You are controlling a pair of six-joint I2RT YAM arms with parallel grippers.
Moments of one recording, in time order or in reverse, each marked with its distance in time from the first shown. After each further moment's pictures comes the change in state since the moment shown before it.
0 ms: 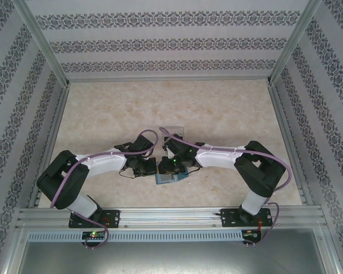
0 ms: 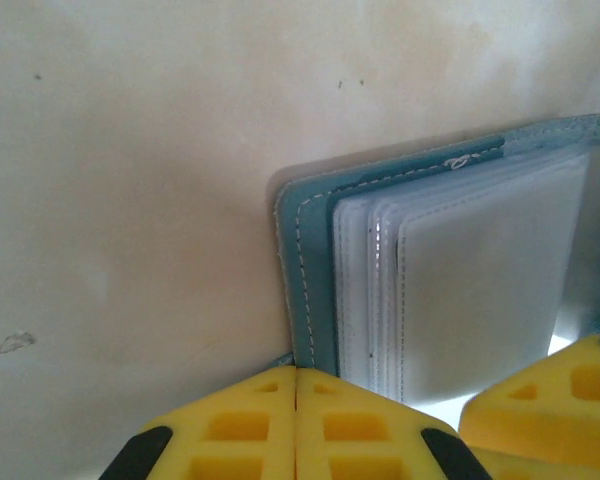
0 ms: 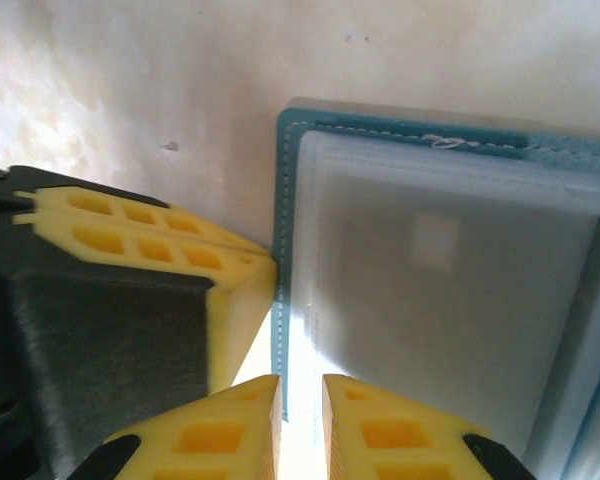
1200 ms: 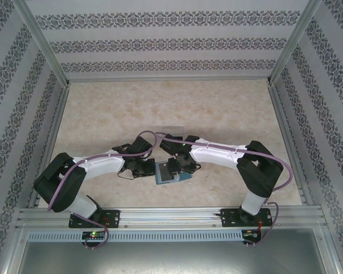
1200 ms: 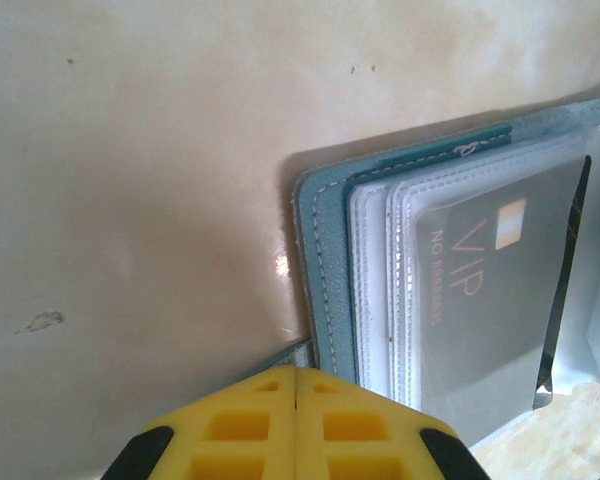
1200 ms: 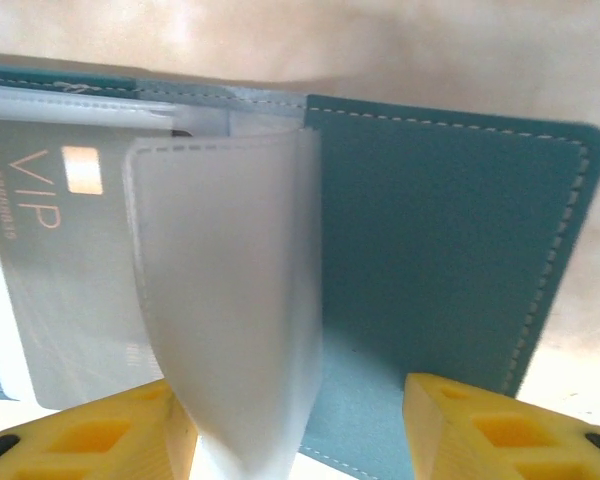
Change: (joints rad) left arm 0.000 -0.036 -0.029 0.009 -0.012 0.015; right arm 0.050 0.010 0.198 -0.560 0.413 -0.129
